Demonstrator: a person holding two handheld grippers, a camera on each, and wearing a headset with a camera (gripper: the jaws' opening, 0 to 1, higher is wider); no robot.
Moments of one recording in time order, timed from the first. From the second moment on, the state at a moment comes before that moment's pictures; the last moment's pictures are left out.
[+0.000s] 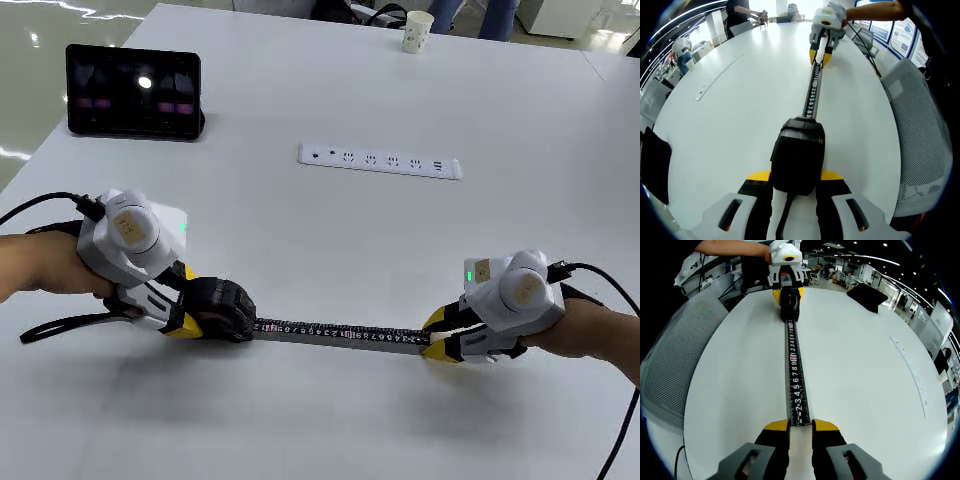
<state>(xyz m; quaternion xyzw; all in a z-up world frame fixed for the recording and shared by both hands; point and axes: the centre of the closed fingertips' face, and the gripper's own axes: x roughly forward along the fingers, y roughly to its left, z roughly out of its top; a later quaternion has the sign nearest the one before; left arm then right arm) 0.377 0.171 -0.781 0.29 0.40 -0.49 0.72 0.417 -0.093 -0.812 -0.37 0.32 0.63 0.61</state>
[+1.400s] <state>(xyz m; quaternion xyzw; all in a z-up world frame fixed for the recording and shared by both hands) 0.351 0.187 -0.767 0.21 0.41 -0.39 0.80 0.390 -0.113 -0.797 -0.33 0.33 0.59 0.66</state>
